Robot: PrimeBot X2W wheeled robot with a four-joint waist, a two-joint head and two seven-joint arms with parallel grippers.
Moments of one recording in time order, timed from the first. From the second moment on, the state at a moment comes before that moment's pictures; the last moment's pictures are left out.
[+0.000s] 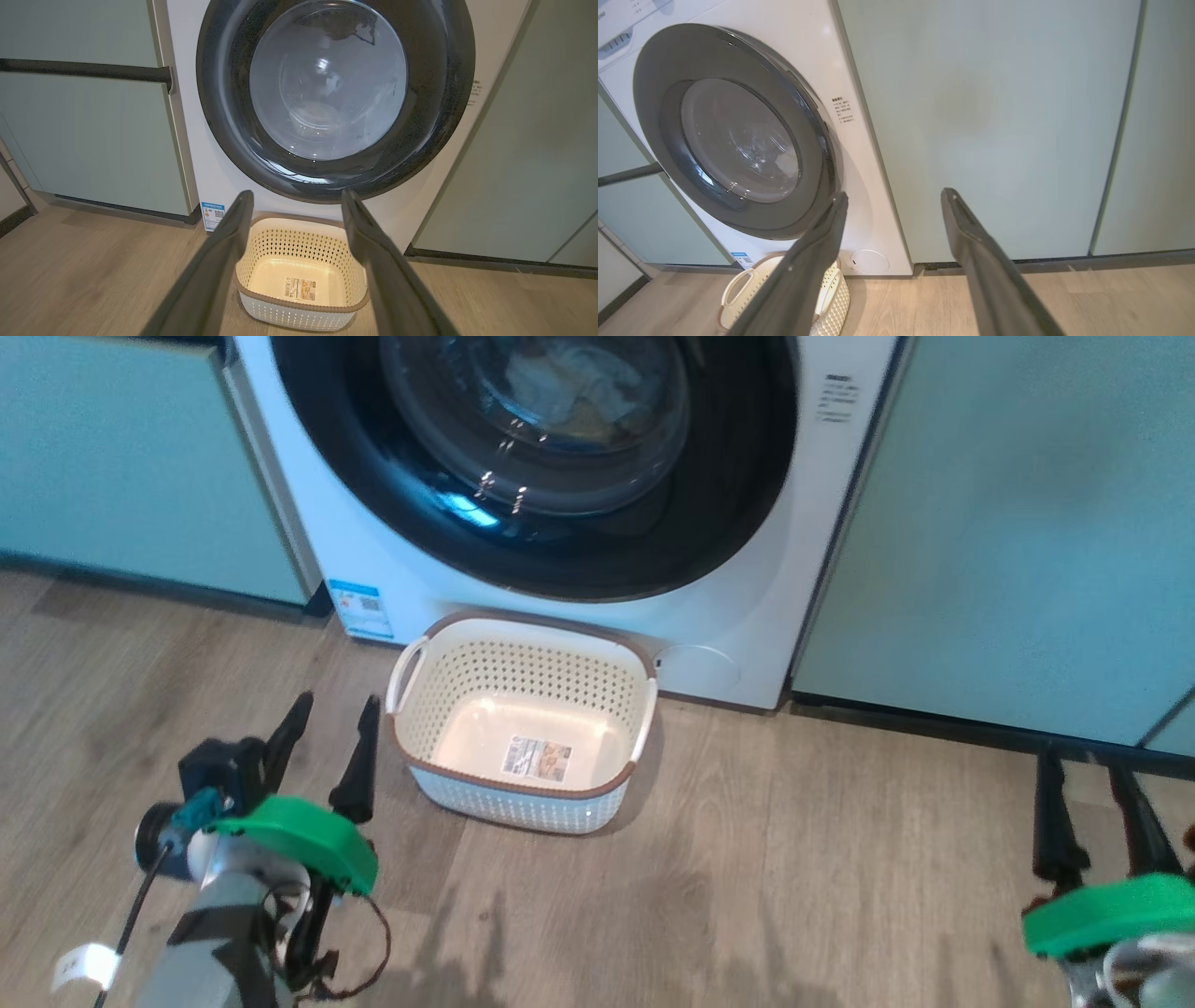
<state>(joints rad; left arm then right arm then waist) -0.25 0.17 -0.04 0.43 -0.29 -0.13 -0.26 -0.13 -0.06 -0.05 0.33 0.31 0.13 -0.26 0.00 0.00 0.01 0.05</state>
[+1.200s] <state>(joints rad) -0.18 0.18 -0.02 0.48 -0.29 -0.13 -0.26 0.06 -0.04 -0.09 0.22 0.22 0.13 -0.26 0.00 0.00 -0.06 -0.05</state>
